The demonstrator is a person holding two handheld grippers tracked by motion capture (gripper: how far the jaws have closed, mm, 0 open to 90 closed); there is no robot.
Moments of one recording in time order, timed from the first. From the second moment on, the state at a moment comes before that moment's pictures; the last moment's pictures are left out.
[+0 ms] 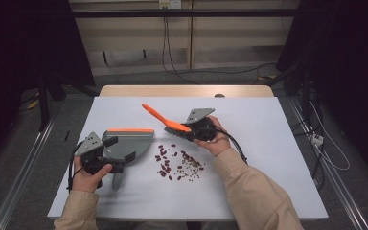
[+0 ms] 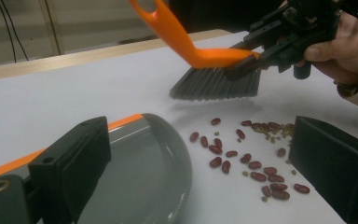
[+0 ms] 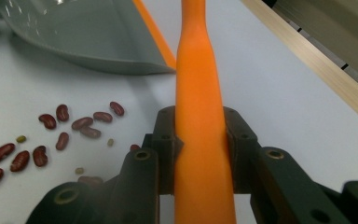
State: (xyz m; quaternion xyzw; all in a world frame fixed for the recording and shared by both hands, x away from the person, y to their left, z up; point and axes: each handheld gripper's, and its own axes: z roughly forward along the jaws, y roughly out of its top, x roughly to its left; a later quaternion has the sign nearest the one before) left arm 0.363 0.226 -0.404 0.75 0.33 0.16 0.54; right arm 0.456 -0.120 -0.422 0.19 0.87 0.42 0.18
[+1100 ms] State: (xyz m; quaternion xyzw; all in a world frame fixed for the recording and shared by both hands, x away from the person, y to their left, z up) left arm 0.363 0.233 -0.405 0.75 0.34 0.16 0.54; right arm 0.406 -0.108 -0.426 0.07 0.90 0.41 0.12
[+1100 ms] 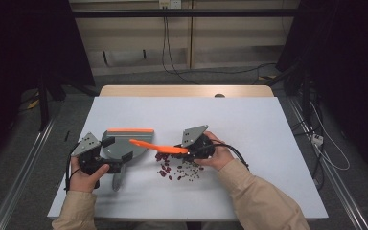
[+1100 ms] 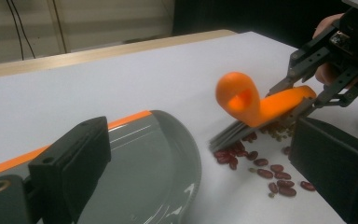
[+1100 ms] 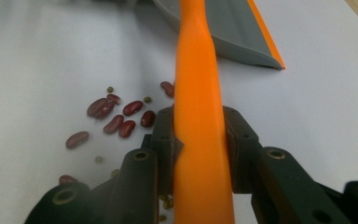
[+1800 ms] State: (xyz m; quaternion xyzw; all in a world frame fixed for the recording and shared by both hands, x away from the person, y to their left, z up) left arm 0.362 0.231 -0.405 0.75 0.34 0.16 0.54; right arm 0.388 -0.115 -0.423 0.07 0.90 0.41 0.12
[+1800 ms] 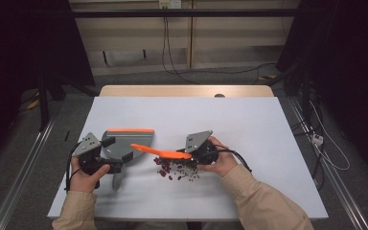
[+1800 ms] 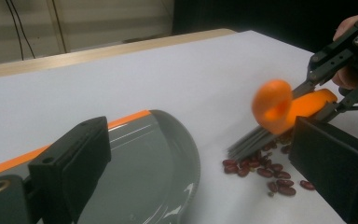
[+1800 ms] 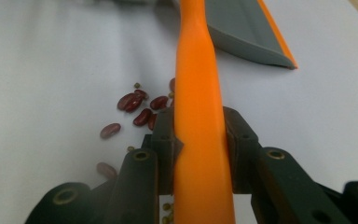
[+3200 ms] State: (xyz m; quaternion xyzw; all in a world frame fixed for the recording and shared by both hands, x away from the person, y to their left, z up) left arm 0.360 0.244 -0.408 0.75 0.35 0.17 0.53; right arm 0.398 -0.107 -0.425 0.09 0.89 0.44 0.12
